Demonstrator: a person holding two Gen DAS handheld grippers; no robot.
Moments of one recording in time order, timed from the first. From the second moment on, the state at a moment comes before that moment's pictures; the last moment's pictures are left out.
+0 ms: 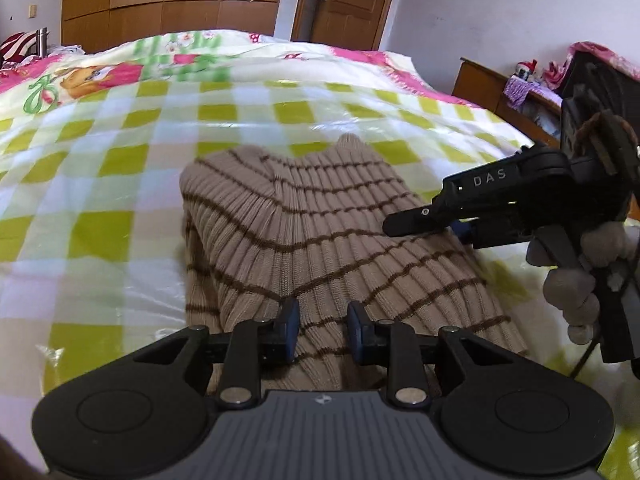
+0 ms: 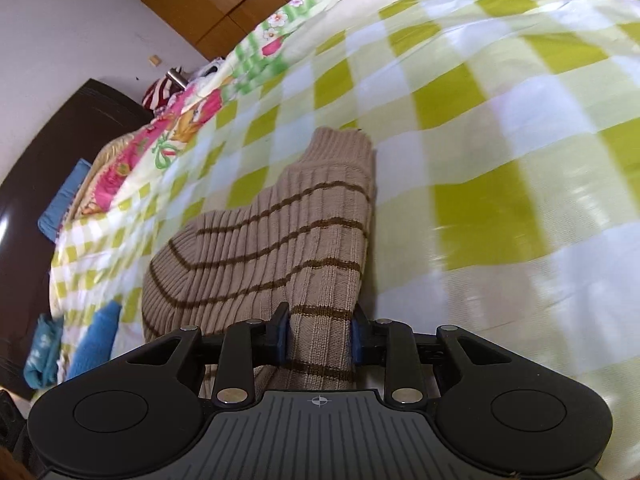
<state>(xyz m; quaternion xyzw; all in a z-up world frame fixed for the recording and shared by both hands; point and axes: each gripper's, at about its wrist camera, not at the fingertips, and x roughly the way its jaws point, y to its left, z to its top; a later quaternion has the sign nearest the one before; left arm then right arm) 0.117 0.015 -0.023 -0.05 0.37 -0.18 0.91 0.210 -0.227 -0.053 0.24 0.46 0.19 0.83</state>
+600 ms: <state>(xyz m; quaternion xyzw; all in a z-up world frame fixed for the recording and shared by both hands) 0.165 0.030 -0.030 -0.02 0.36 -0.09 0.93 0.138 -0.211 -0.034 0.14 0.39 0.17 0.89</state>
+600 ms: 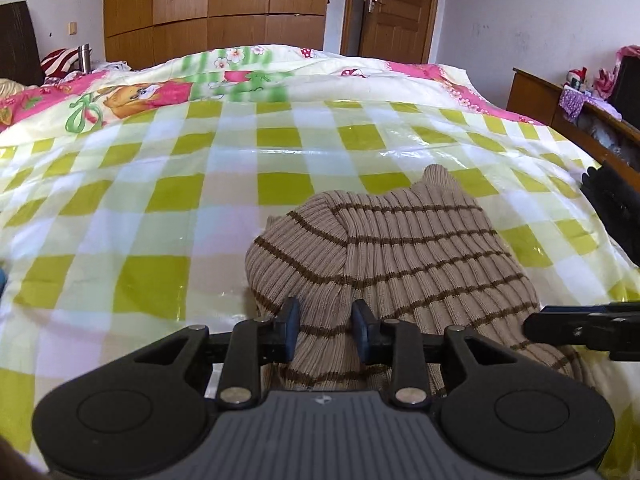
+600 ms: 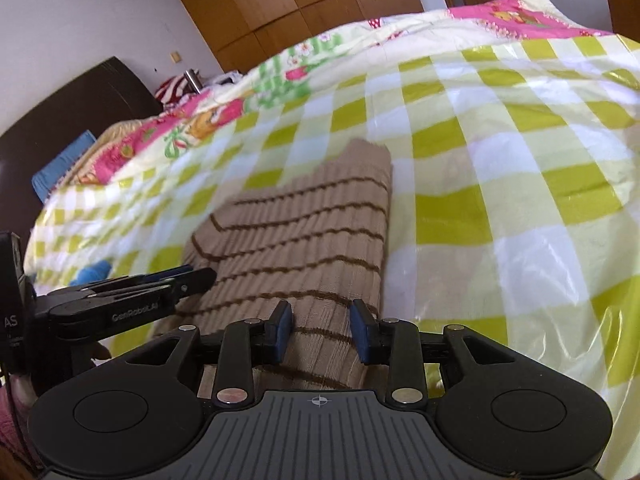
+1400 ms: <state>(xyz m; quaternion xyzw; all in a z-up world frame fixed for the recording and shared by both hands) 0.089 0.050 -0.007 -0.06 0.35 -0.11 0.93 0.096 -0.225 -0.021 0.19 0.40 0.15 0.89</state>
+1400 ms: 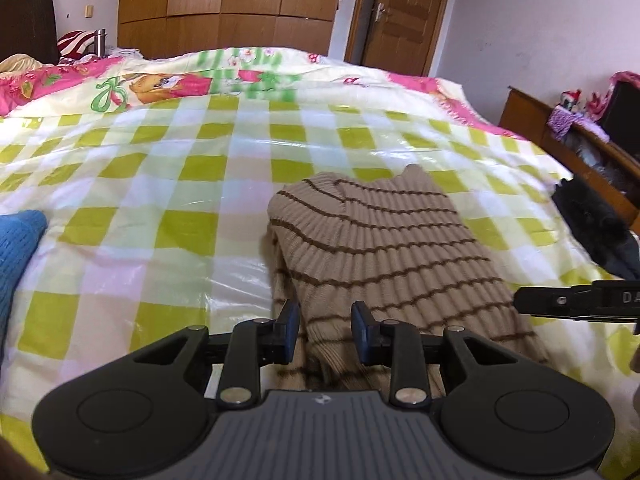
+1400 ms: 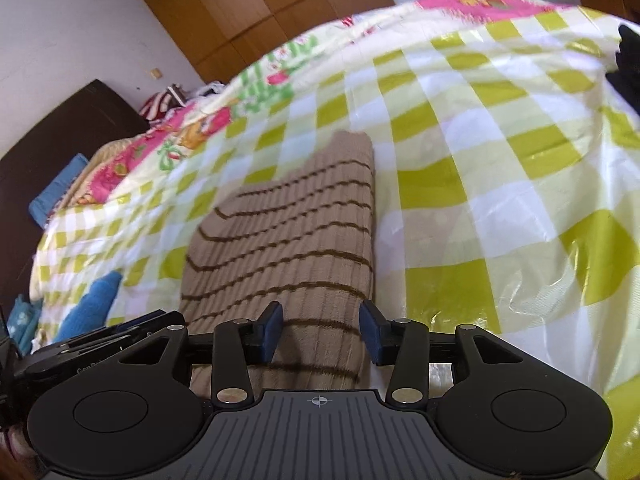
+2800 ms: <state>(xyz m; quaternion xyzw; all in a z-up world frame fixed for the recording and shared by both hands) 0.069 0.040 -0.021 -0.03 0.37 -0.07 0.92 0.062 -0.191 -0.015 0.14 0.37 0.11 0.91</state>
